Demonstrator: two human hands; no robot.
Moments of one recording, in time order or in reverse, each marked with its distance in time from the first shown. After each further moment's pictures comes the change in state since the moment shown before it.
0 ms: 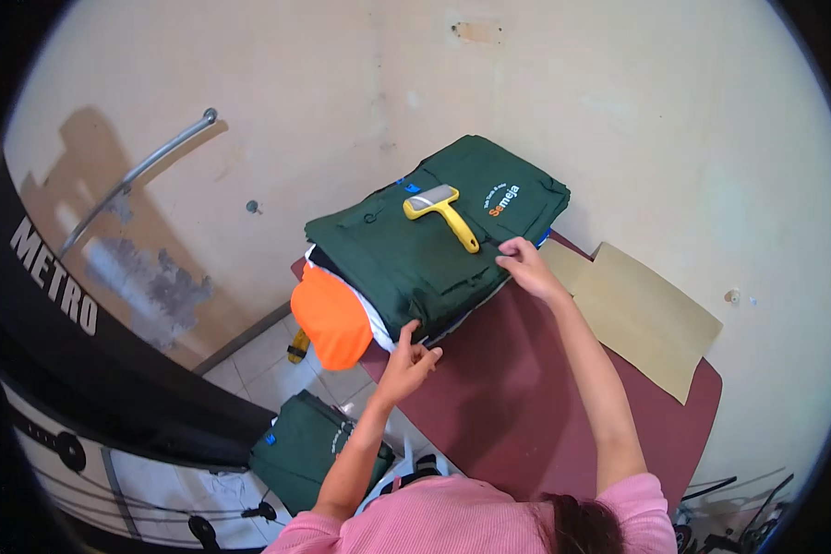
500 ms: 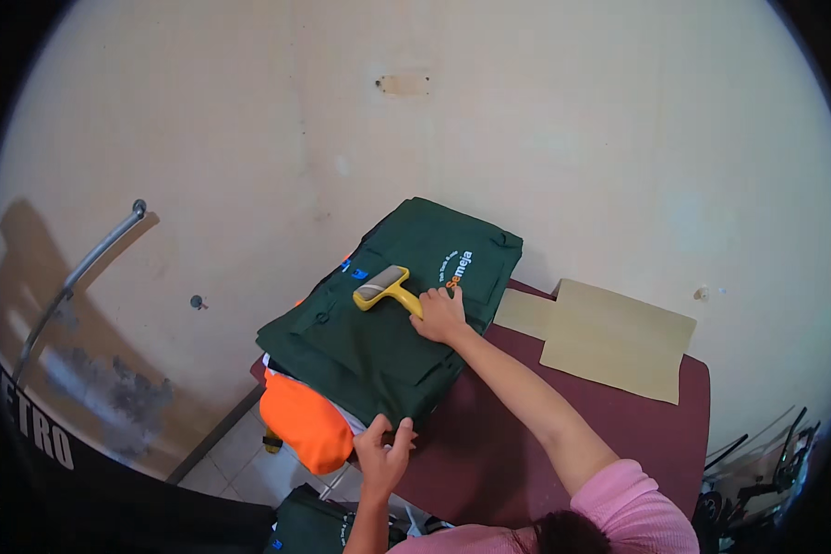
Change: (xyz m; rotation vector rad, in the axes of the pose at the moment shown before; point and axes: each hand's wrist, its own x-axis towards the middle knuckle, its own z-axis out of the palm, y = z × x) left_hand 0.020 0.041 -0.021 -0.008 0.236 0.188; right_hand 0.092 -0.002 0.085 -0.989 0.053 -0.105
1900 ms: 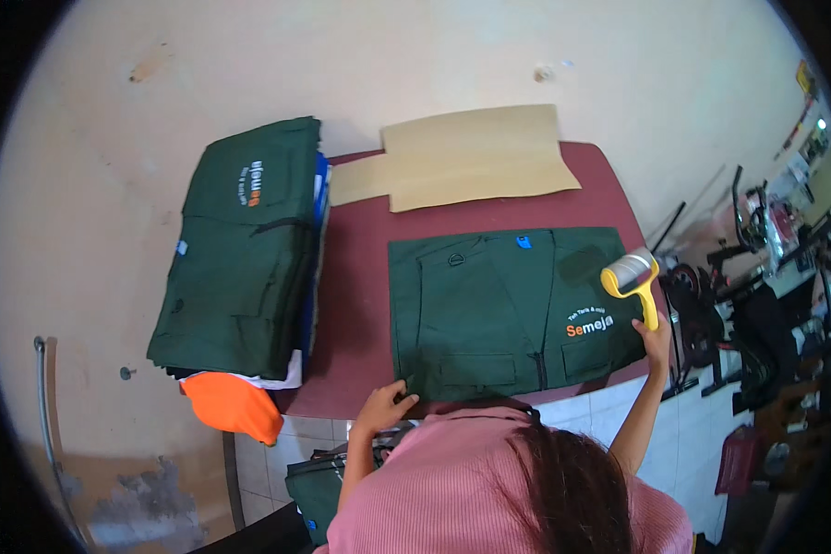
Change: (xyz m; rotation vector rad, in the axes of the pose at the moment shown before) left_hand -0.095 -0.111 0.053 0.408 -1.224 -0.201; right_hand -0.655 0.150 -0.099 0.444 0.701 1.340
